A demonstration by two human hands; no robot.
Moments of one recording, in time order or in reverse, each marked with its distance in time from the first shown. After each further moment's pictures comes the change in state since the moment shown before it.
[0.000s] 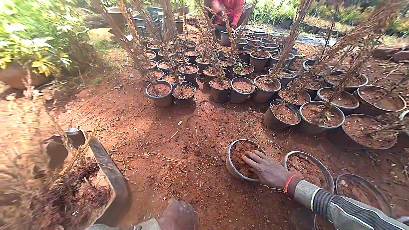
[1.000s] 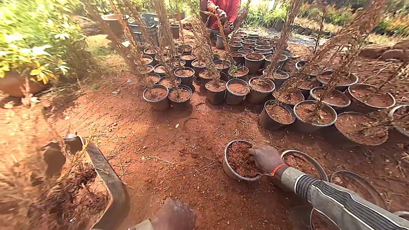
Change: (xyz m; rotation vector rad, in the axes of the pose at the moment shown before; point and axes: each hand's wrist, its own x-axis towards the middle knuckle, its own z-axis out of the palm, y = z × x) left_hand 0.000 0.000 -0.005 0.001 -0.001 -0.033; right_hand 0.027 0.011 -0.033 -0.042 -0.150 0.398
